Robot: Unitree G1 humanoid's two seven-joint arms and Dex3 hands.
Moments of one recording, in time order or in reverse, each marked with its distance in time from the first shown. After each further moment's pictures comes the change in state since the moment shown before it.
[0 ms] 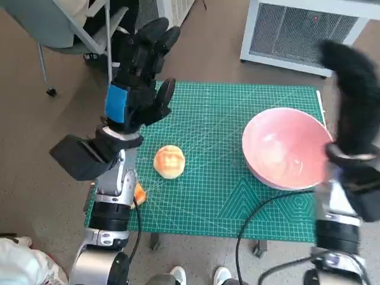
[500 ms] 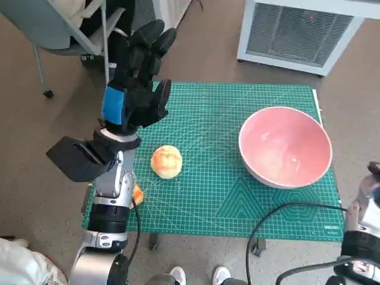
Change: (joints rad) left arm 0.020 -0.005 0.003 -0.015 -0.006 0.024 0.001; right arm 0.039 -0.109 -0.146 0.284 -0.020 -0.095 -0.127
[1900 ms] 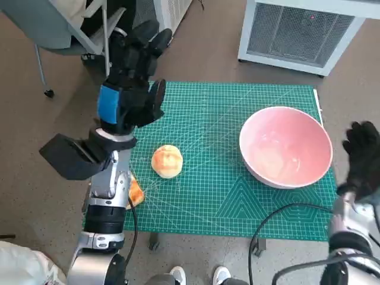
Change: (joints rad) left arm 0.023 0.031 0.009 -0.038 -0.027 0.043 -0.008; right arm -0.129 0.059 -0.010 0.497 0.050 0.344 -0.006
